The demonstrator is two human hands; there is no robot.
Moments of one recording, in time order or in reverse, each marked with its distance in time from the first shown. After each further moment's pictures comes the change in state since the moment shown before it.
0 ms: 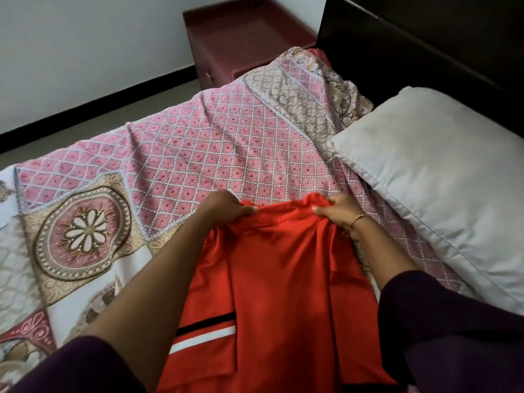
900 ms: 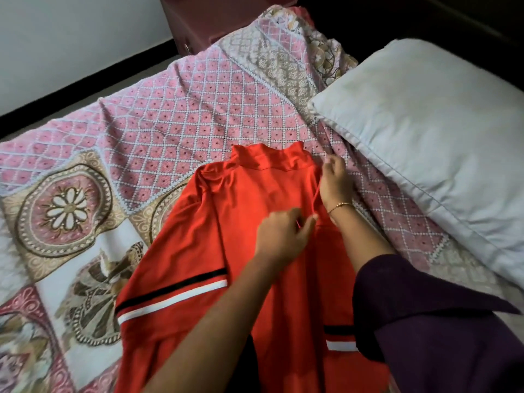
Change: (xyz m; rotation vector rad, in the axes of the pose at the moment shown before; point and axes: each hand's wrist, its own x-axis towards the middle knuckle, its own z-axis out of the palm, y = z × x) left_hand -0.066 0.073 0.135 -0.132 0.305 0.398; right_hand -0.005 0.025 0.015 0.261 0.480 -0.121
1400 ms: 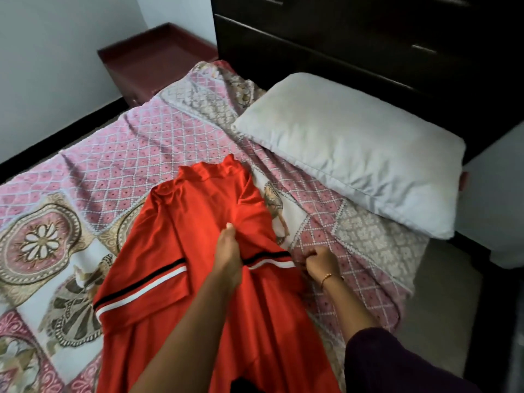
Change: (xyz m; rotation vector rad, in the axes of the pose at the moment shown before) left_hand -0.078 0.039 0.010 -1.191 0.107 -0.673; right_hand -0.160 0.097 -0.129 -0.276 -0.168 0.347
